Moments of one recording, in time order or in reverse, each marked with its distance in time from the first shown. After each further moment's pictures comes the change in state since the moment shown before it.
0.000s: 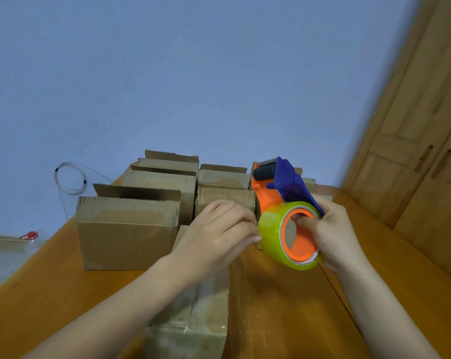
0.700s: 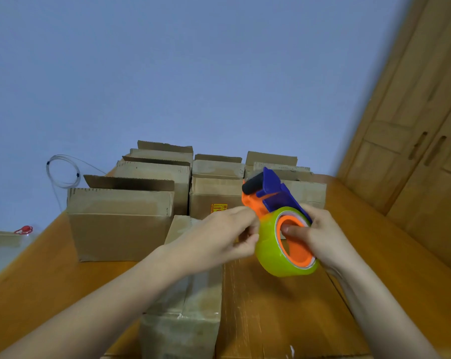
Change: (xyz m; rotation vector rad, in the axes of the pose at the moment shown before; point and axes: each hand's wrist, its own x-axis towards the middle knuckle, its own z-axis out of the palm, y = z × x) left_hand 0.011 0.017 -0.006 -0.462 -0.435 -0.312; right_hand -0.014 0.016 -0.009 -0.116 -0.197 0.107
